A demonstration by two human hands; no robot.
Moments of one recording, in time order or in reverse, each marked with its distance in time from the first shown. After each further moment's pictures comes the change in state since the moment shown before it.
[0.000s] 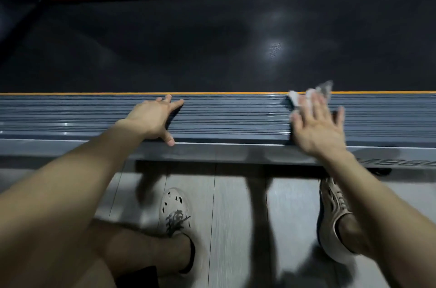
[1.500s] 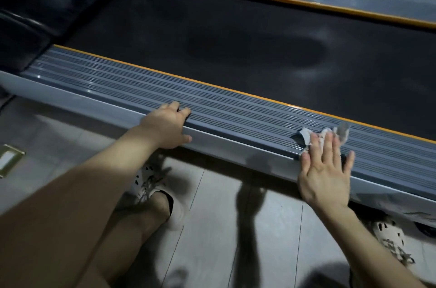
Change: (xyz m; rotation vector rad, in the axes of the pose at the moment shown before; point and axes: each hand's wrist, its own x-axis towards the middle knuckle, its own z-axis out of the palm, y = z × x) left_hand -0.081 -0.125 0.062 -0.220 0.029 -0.203; right_hand -0.075 -0.139 0.044 -0.145 0.102 -0.162
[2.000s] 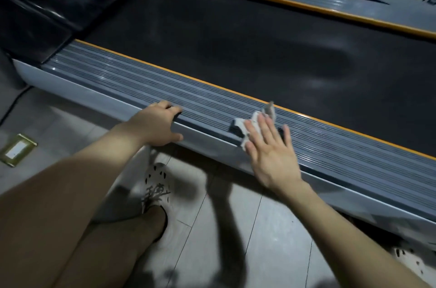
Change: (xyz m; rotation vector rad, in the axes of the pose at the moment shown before) left_hand 0.002 -0.067 0.005 -0.129 0.020 -0.067; right_hand 0.044 -0.141 0.007 0.024 -0.037 -0.500
